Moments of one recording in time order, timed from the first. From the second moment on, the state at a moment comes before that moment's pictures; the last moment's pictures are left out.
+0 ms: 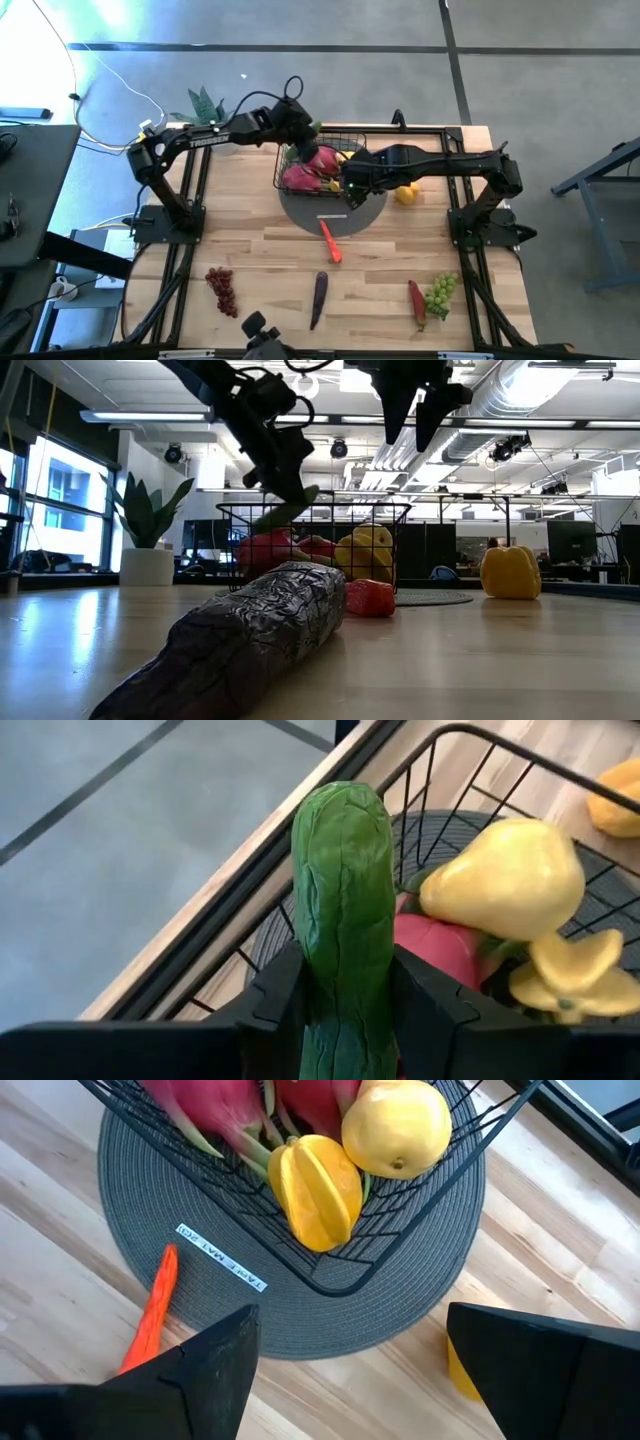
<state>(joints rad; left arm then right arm) 0.65 1.69 1.29 -0.38 -0.07 -0.05 -0.02 1.73 1.74 -1.36 0.33 0.83</state>
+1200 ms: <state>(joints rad) 0.66 1.77 1.29 -0.40 -0.11 -0.05 -0.04 1.73 1.74 -1.40 0.33 0.73</state>
